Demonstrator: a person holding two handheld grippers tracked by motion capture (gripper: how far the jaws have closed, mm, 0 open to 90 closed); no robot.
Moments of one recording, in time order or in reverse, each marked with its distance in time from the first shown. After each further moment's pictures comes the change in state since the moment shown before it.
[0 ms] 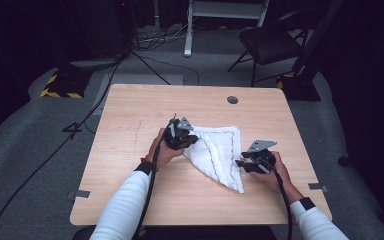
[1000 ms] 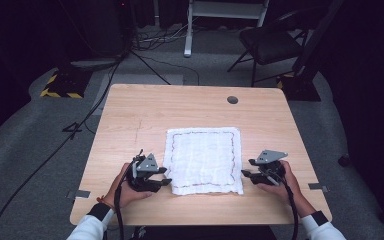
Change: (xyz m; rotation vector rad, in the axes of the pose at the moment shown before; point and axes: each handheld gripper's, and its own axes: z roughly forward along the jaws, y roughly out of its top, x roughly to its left) left arm -0.056 -0.100 -0.089 0.031 -0.061 0.016; right arm 0.022 -0.019 -0.036 -0.024 -0.006 -0.030
